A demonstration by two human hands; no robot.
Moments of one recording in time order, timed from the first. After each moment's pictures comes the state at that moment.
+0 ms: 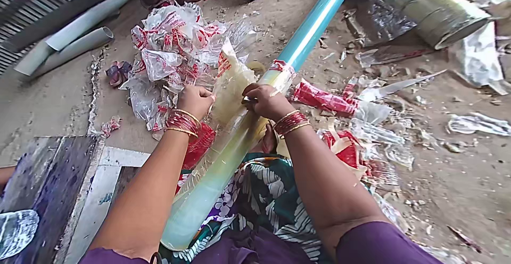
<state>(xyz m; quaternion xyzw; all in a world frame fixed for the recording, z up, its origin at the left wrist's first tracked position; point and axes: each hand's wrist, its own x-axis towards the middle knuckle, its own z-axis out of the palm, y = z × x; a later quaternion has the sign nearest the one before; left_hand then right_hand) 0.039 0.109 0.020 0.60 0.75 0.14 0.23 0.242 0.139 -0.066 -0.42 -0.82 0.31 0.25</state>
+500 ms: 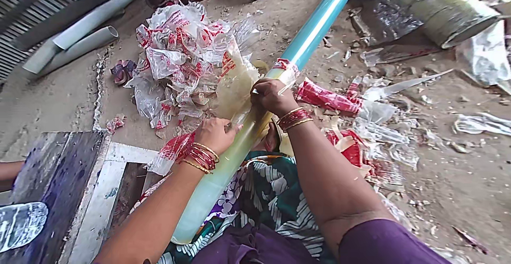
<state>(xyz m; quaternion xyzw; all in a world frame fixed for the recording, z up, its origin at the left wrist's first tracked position) 0.064 0.038 0.002 0.69 0.70 -0.05 0.17 0.249 0.143 -0.080 -0.43 -0.80 0.26 0.32</state>
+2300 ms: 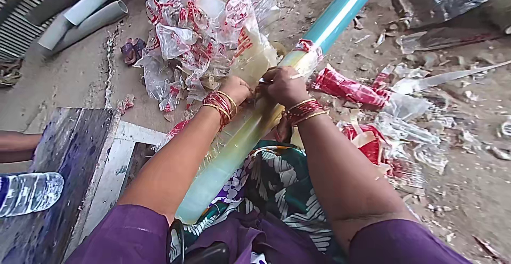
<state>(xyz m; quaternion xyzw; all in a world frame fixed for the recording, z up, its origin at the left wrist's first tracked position) 0.079 0.108 -0.006 0.52 0.73 0.12 0.42 0.228 0.129 -0.055 -0.54 -0.76 0.30 0.20</state>
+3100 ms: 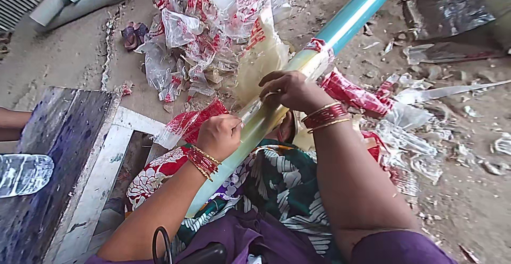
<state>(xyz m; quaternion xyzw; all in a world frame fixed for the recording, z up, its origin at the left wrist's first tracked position) 0.036 -0.018 -0.029 0.78 0.60 0.20 0.06 0.243 0.125 -0.059 -0.32 -0.85 0.35 0.23</state>
